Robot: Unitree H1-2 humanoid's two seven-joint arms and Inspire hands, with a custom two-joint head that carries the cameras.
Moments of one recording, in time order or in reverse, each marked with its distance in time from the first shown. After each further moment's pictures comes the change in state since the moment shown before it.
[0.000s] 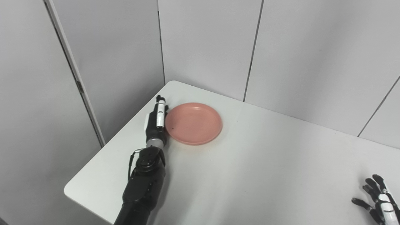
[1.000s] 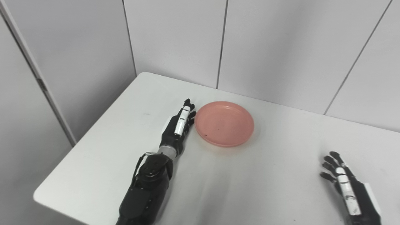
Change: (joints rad) left arm 0.091 -0.081 -0.220 -0.207 0.030 0.152 -0.136; right arm 0.025 0.046 0.040 -0.059 -0.092 0.033 -0.070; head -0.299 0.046
